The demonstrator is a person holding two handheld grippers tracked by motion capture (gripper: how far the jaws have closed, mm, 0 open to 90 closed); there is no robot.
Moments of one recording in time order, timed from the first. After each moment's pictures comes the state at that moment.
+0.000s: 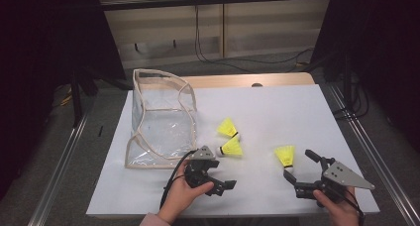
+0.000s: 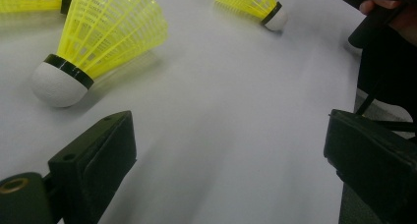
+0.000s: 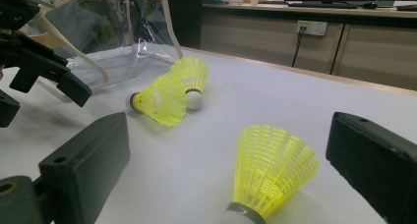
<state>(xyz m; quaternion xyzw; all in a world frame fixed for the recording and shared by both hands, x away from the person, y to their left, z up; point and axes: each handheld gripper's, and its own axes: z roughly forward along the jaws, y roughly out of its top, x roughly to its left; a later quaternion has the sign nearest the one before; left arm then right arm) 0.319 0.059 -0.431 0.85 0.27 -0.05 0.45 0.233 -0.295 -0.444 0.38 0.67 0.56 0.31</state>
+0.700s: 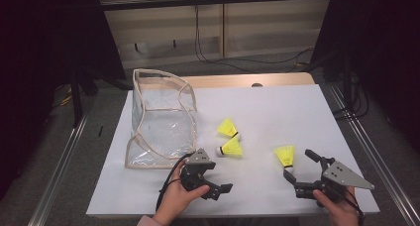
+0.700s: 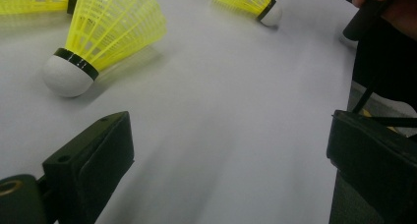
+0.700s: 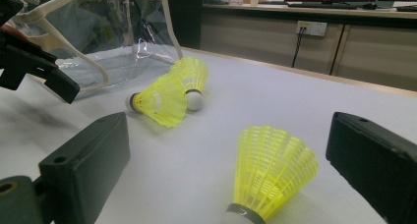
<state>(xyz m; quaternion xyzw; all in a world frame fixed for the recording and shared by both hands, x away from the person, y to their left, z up) 0.310 0.071 -0.428 0.86 0.25 -0.03 0.45 0.234 -0.295 -0.443 0.38 0.67 0.56 0.31</state>
